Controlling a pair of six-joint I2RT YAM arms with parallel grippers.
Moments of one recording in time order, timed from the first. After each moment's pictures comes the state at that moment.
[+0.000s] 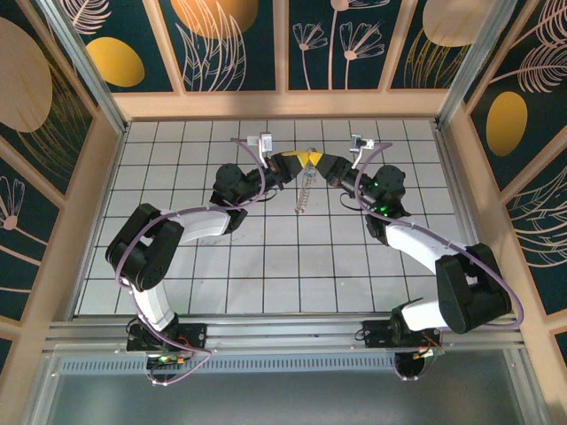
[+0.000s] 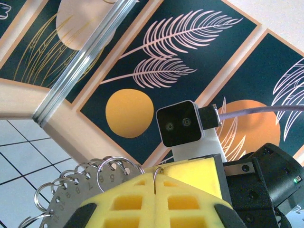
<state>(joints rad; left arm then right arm) -0.62 1.80 0.97 1.17 0.53 -0.90 0.39 1.38 0.69 0.90 -0.61 1.04</state>
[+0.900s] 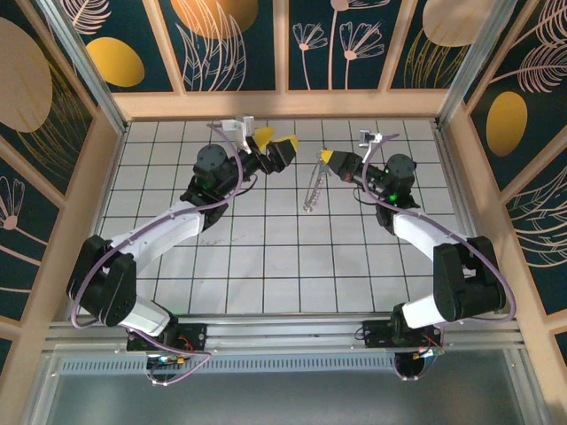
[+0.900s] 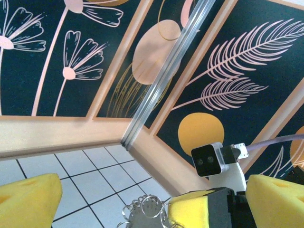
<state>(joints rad) -0.58 1.50 1.04 0.61 0.27 -0.56 0.24 1.44 0.76 0.80 -0.79 0.95</state>
